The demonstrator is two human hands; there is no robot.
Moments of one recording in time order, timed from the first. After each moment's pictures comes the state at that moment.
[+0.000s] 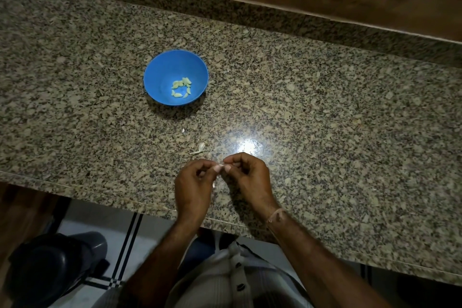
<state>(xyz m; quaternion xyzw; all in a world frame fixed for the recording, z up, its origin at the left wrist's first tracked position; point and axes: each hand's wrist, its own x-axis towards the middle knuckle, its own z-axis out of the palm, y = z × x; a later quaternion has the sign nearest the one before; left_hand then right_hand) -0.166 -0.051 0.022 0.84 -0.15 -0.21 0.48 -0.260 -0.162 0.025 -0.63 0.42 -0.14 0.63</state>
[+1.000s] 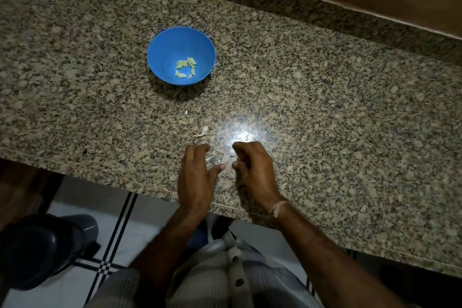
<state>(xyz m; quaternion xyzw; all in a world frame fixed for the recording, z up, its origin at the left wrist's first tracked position) -0.175 -0.033 -0.002 0.89 -0.27 -0.15 0.34 -0.274 -0.151 0.023 -0.79 0.36 -0.13 0.48</state>
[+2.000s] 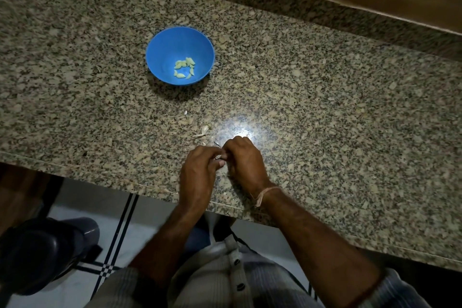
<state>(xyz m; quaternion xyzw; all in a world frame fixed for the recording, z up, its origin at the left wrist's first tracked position) -0.168 -0.036 0.000 0.85 -0.31 -0.16 0.39 -0.244 -0.158 -0.008 -0.91 0.27 -0.08 0.30</state>
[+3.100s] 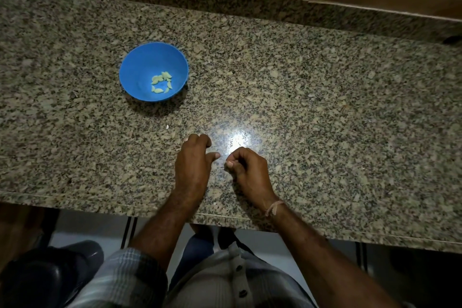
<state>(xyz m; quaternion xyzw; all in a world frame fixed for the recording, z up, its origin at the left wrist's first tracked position) -0.143 -0.091 0.009 0.88 -0.38 -0.15 0.25 -0.283 -0.170 -0.006 -0.72 0.40 -0.17 0.54</state>
